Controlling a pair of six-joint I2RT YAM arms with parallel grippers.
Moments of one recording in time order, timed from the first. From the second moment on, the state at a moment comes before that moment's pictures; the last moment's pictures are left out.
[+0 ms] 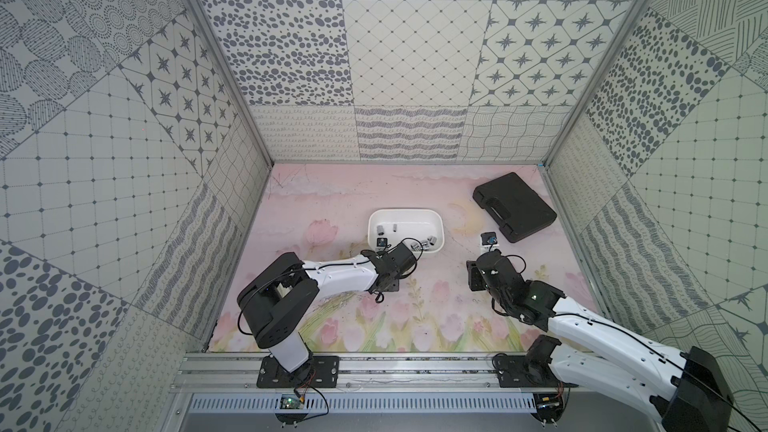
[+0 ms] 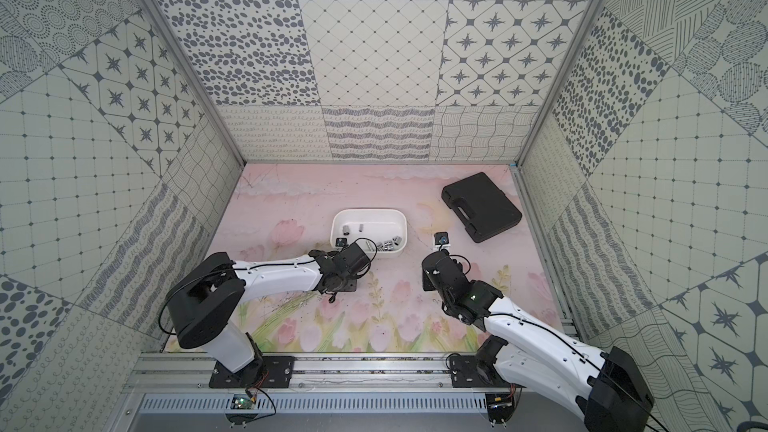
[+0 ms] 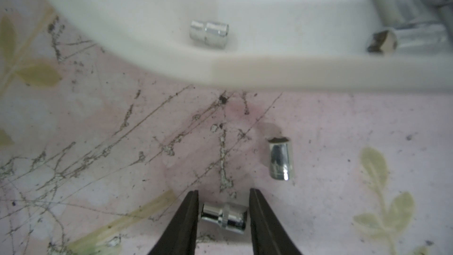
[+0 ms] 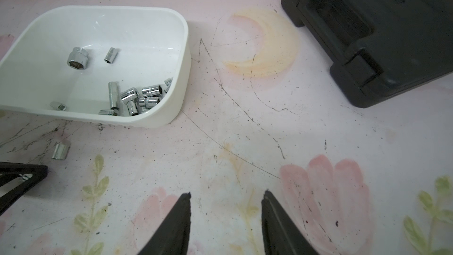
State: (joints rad) left arm -0.83 1.68 0.91 -0.55 -0.33 -0.81; right arm 0.78 0.91 0.53 -0.40 0.48 0.48
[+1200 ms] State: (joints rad) left arm -0.82 1.61 0.86 -0.56 -0.25 -0.80; right arm 0.78 0.92 0.53 -0.39 0.48 0.48
